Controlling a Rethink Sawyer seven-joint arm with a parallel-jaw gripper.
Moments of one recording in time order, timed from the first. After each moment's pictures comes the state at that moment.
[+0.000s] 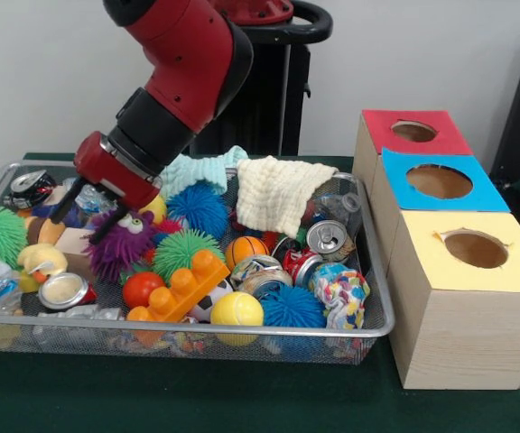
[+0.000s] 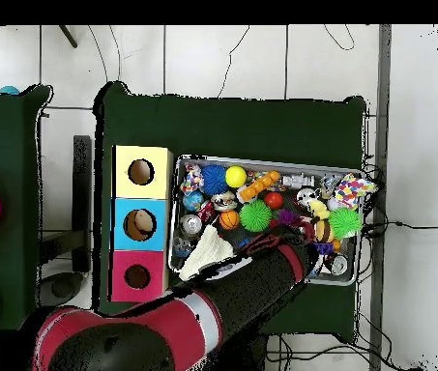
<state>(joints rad) 0.14 0.03 -0.85 1.46 -0.26 -0.14 1.95</state>
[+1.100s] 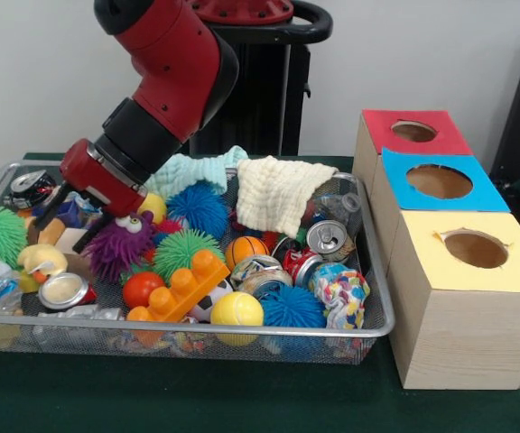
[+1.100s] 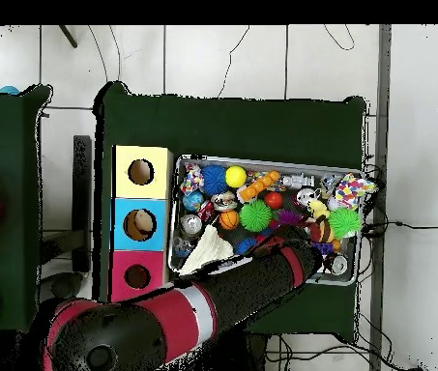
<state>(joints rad) 0.14 0.12 -0.92 1.46 -0.16 -0.27 1.95</state>
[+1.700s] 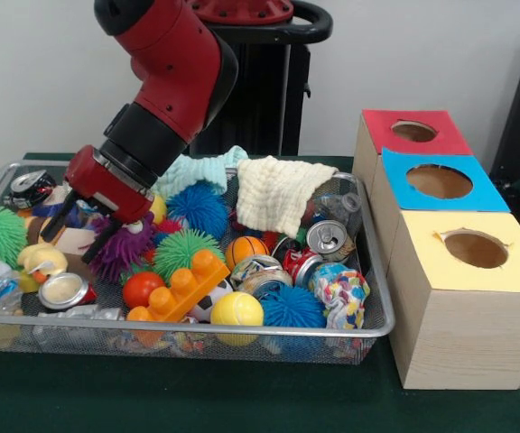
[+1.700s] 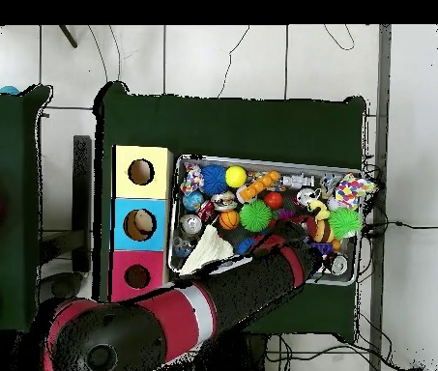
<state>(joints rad) 0.14 0.12 -0.92 1.46 -0.16 -0.36 1.95</state>
